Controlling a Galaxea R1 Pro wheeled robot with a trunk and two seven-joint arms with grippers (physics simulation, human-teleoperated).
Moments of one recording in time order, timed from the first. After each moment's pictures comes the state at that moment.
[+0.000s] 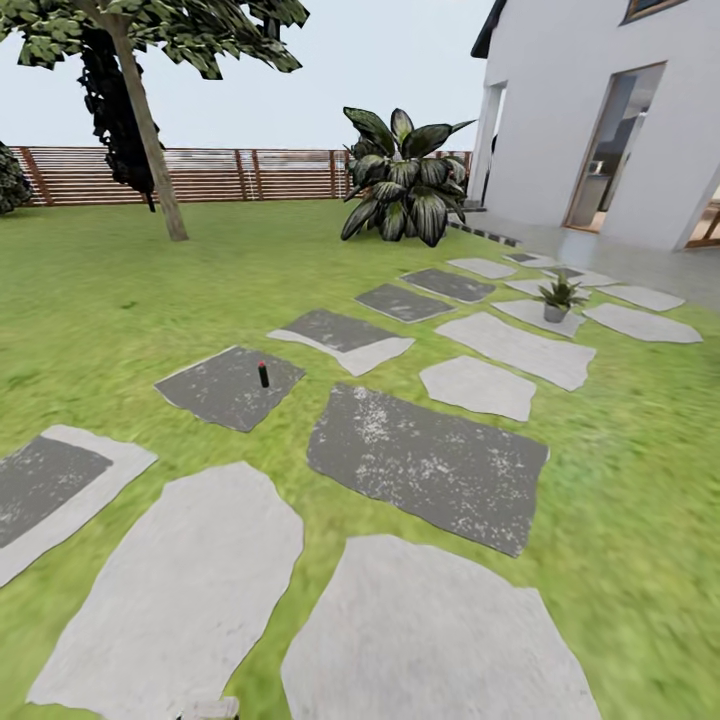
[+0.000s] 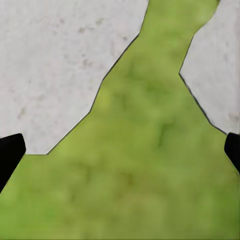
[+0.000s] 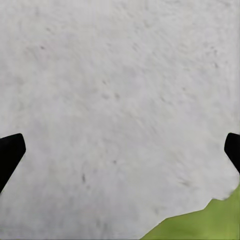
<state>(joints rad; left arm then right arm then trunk) -0.29 0.05 0.01 -0.28 -0.01 -0.22 0.00 -0.04 -0.05 0.01 -0.52 0.01 -0.31 0.00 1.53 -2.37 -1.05</state>
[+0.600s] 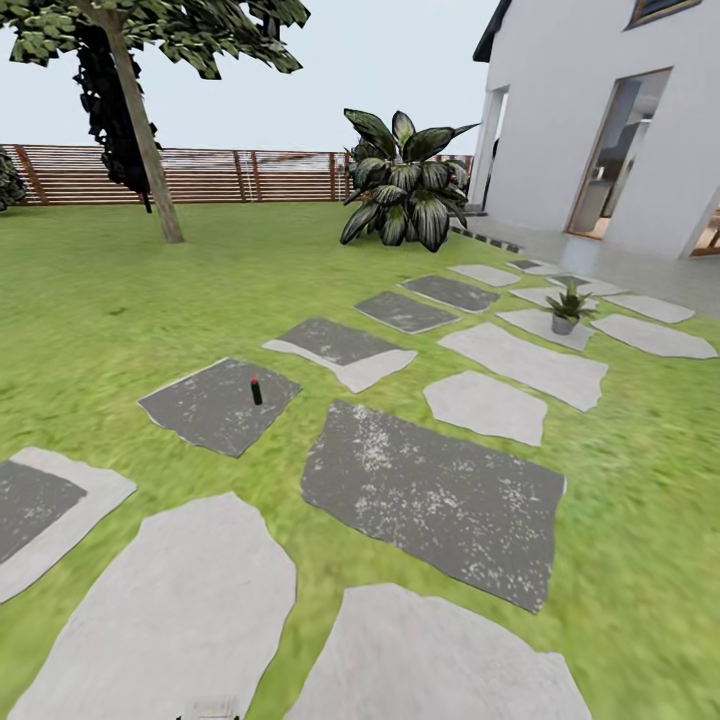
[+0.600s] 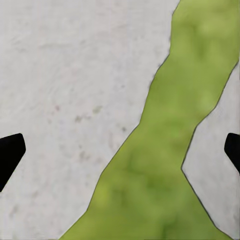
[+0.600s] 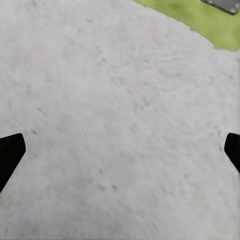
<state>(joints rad) -0.29 0.05 0.01 -0.28 -0.01 -0.22 0.00 -0.04 -0.05 0.01 -0.52 0.01 -0.31 0.00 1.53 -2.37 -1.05</state>
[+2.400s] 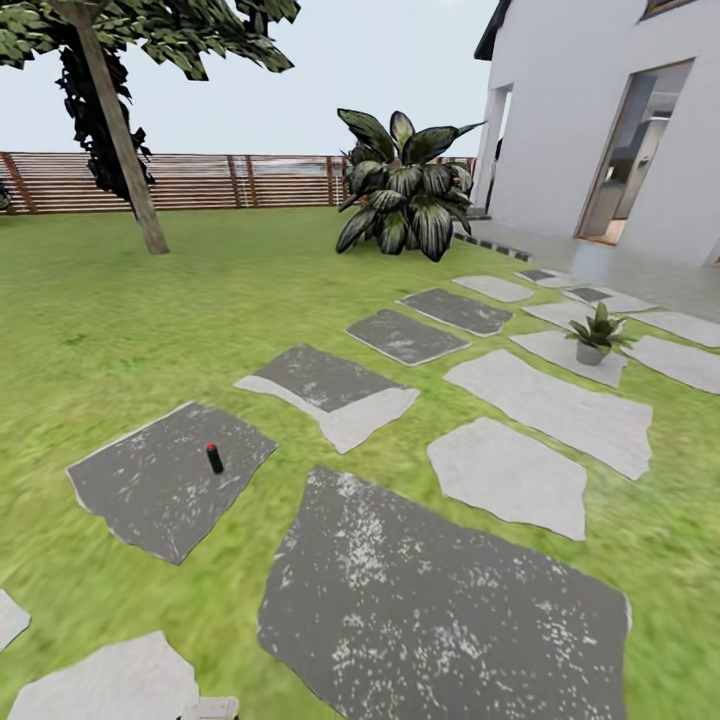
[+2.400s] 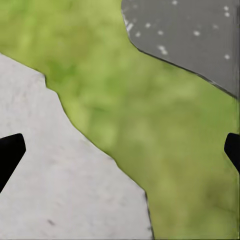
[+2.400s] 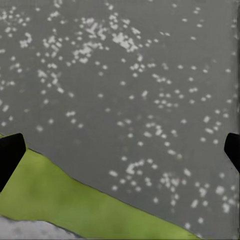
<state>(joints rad) -0.29 0.05 0.01 -0.28 -0.01 -0.22 0.00 -0.04 -0.05 0.01 -0.52 0.01 -0.31 0.00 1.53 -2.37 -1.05</state>
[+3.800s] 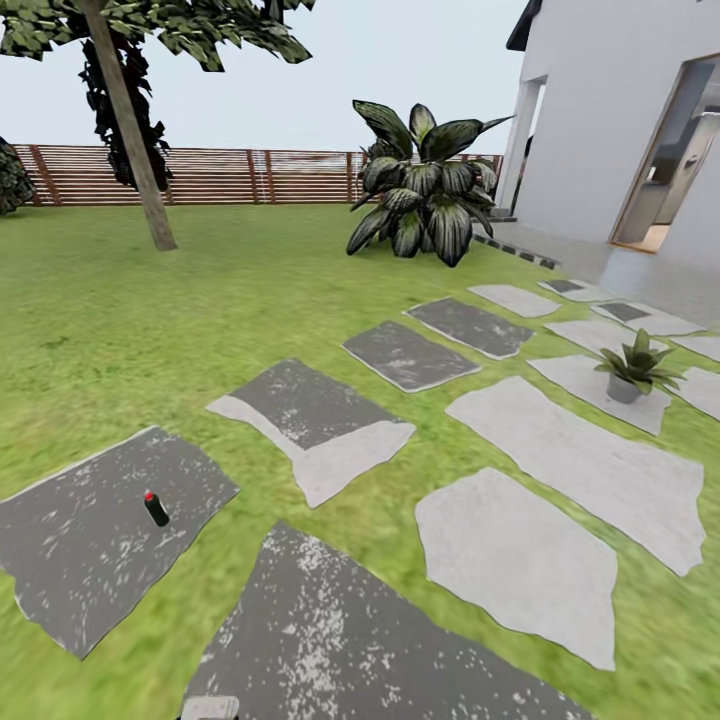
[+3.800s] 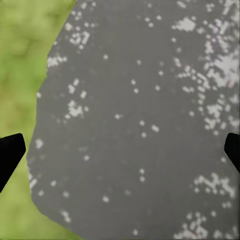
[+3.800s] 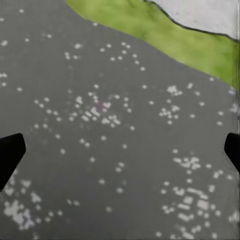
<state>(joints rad) -0.29 0.05 0.01 -0.28 -0.01 -0.22 0.00 -0.04 -0.05 0.00 -0.53 0.01 -0.31 0.00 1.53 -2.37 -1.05</state>
